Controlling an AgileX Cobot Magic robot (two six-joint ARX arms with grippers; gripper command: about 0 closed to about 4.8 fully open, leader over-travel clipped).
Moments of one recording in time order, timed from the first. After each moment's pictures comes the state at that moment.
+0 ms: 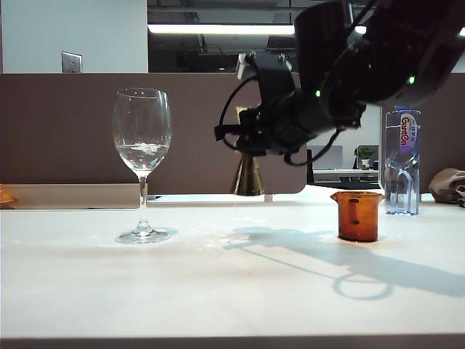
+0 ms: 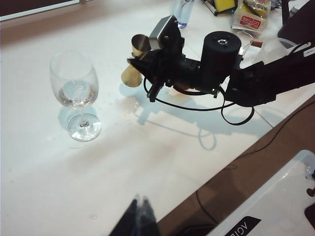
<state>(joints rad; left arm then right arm) -0.48 0.80 1.58 -1.31 0.22 -0.01 0.59 1.86 0.94 0.80 0.05 -0.05</state>
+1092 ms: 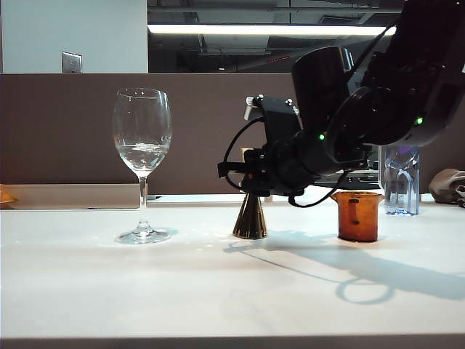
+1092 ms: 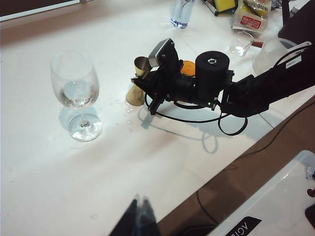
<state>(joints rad) -0.48 0.80 1.58 -1.31 0.22 -0.01 0.59 1.95 0.89 0.83 0.07 0.05</state>
